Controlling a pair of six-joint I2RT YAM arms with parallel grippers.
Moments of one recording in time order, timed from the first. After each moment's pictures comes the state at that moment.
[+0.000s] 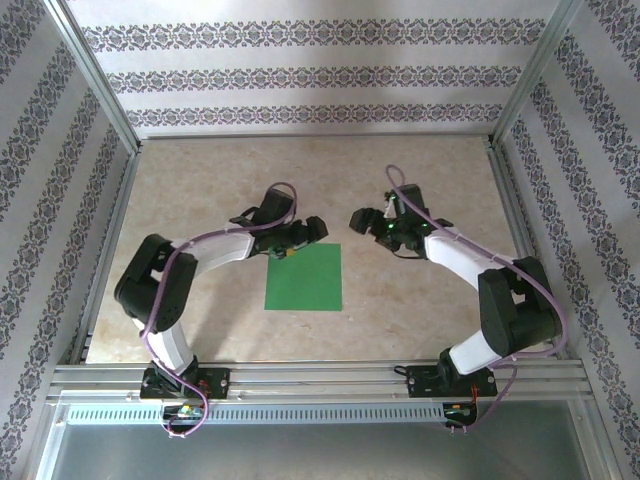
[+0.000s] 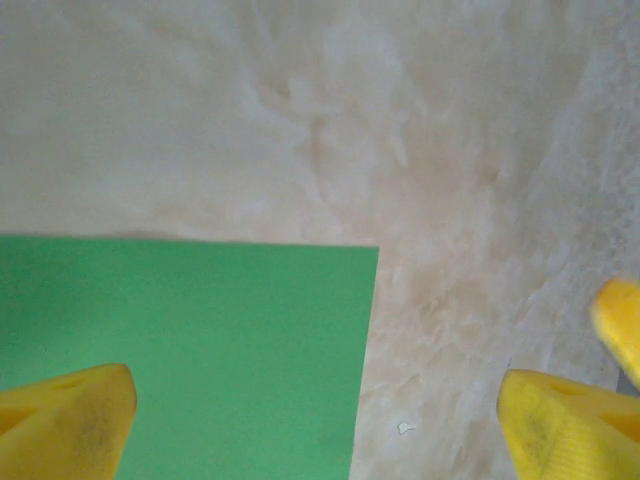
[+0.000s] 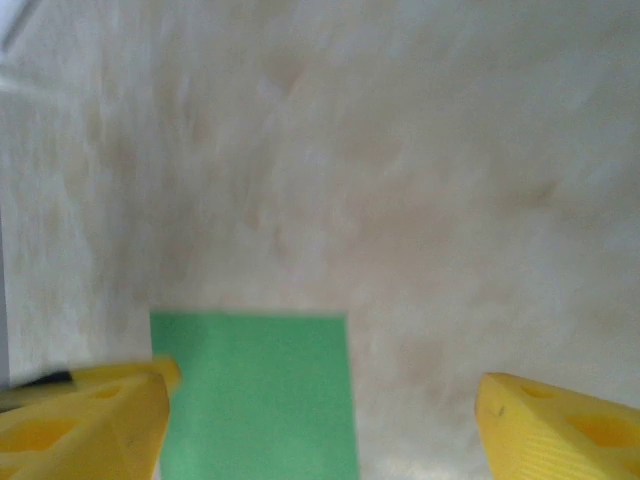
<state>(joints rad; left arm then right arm) -0.50 1.73 1.06 -0.20 0.28 -0.87 0.35 1.53 0.88 -0.20 -0.36 0.76</state>
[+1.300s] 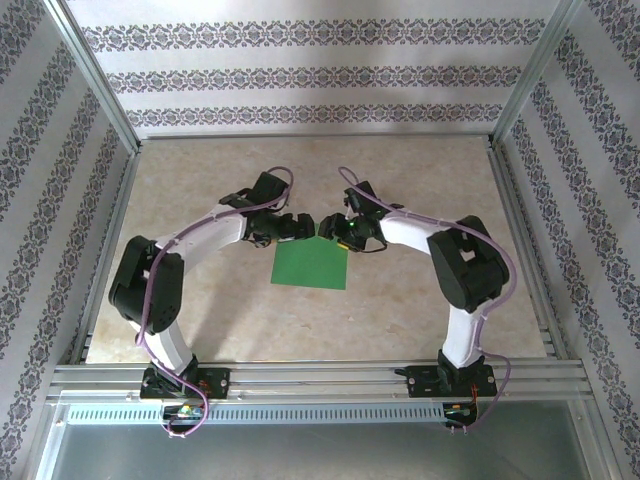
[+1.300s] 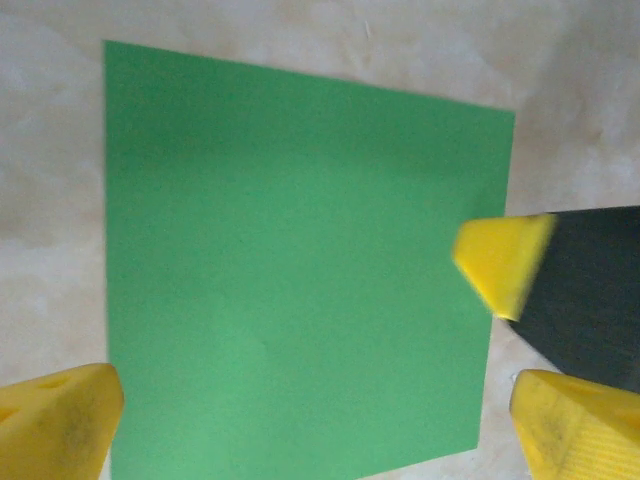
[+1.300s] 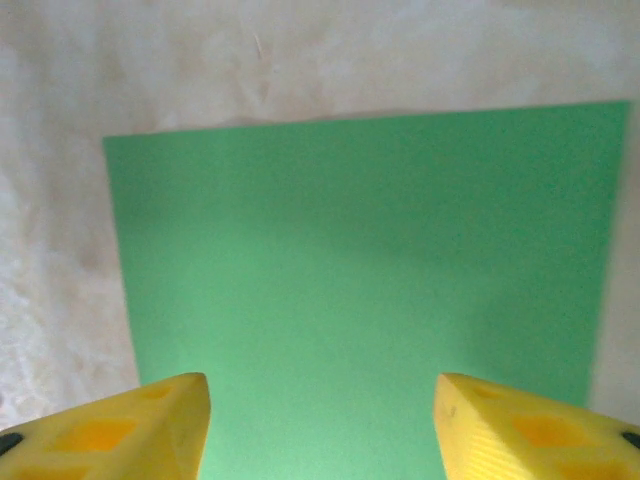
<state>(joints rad) -0.49 1.76 1.28 -0.62 0.19 -0.58 0.47 1.85 1.12 -0.26 -0.37 0.81</state>
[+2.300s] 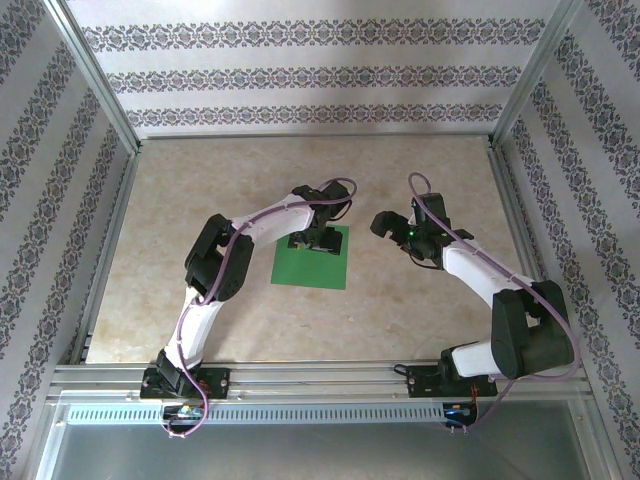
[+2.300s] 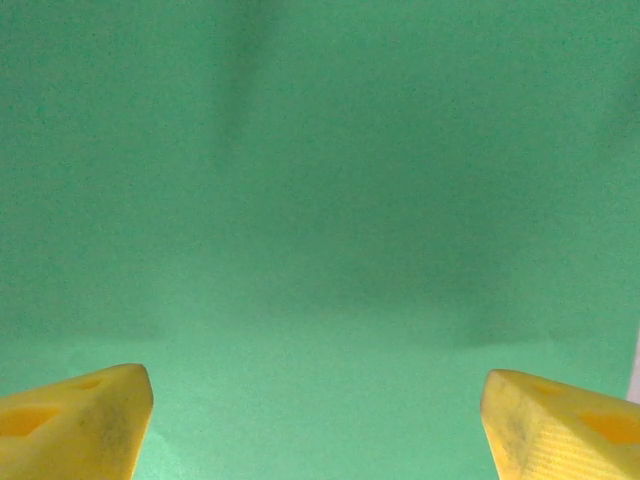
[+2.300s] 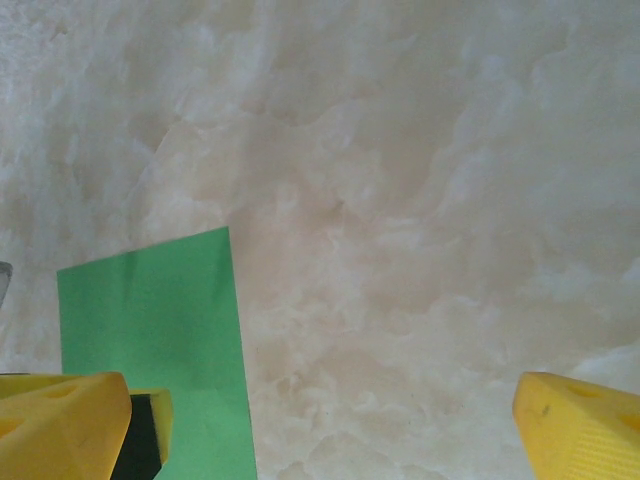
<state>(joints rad) -0.68 2.22 1.79 -1.00 -0.07 -0.57 0.21 1.39 0.77 -0.24 -0.22 0.70</state>
